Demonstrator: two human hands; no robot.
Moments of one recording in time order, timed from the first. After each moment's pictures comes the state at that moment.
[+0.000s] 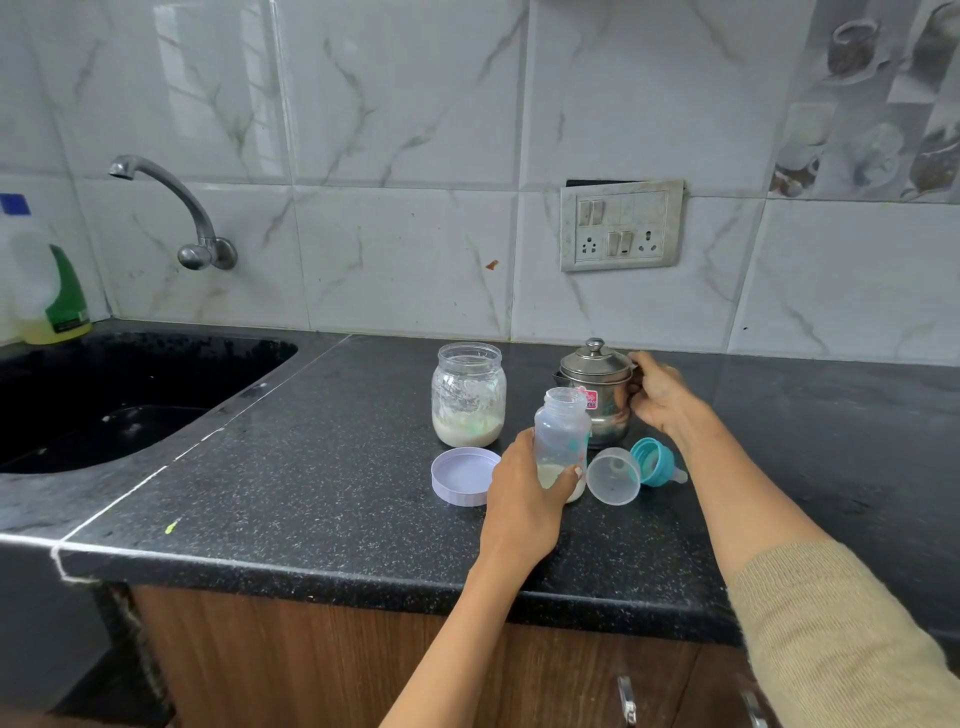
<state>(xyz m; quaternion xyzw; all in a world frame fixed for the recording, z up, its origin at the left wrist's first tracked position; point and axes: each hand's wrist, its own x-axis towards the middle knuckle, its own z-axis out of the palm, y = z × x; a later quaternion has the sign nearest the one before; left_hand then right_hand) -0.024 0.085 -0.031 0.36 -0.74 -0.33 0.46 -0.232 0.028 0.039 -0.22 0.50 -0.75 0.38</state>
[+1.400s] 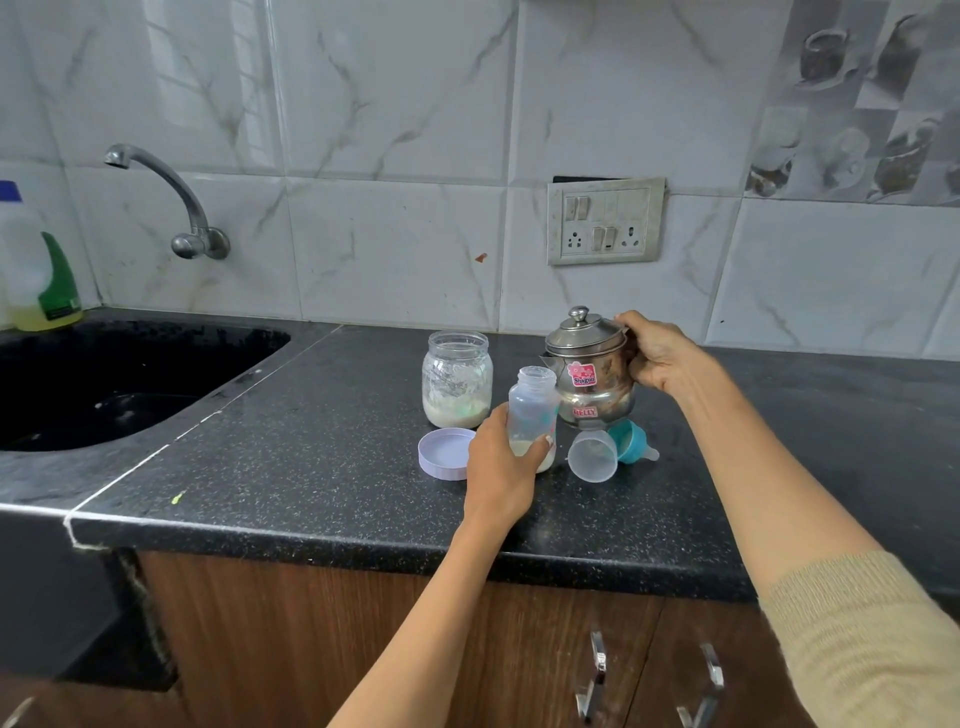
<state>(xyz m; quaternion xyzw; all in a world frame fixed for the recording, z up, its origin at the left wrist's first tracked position) -0.022 0.087 -0.024 0.38 -0.70 -0.34 0.50 -0.219 0.065 0.086 -0.28 0.54 -0.69 0.40</state>
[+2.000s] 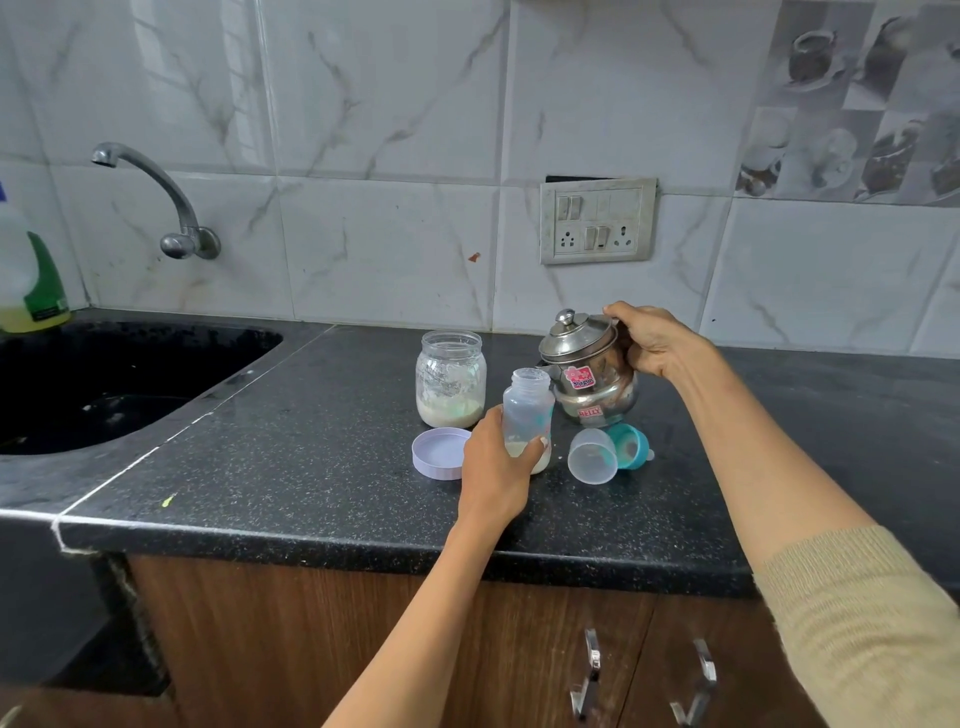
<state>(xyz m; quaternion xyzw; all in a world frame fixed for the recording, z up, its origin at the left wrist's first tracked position) -0.021 0.091 -0.021 0.39 -0.71 -0.34 0.48 -0.212 0.073 0.102 -0.34 0.58 -0.64 0.37</state>
